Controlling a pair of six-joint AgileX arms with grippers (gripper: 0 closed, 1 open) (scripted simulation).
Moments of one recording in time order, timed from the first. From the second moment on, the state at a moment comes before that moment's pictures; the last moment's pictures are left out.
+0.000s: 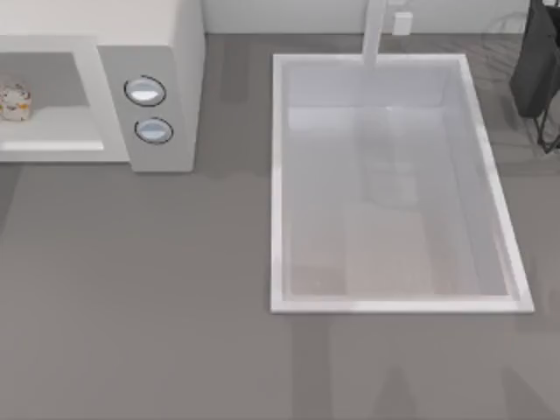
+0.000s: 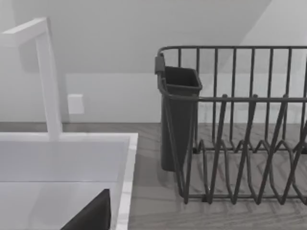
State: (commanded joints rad) left arm 1.03 1.84 1.10 -0.36 0.66 0.91; right arm 0.00 0.00 0.00 0.00 0.00 0.00
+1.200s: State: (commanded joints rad) left arm 0.68 1.36 0.57 -0.14 0.48 0.55; right arm 0.00 0.00 0.00 0.00 0.00 0.00
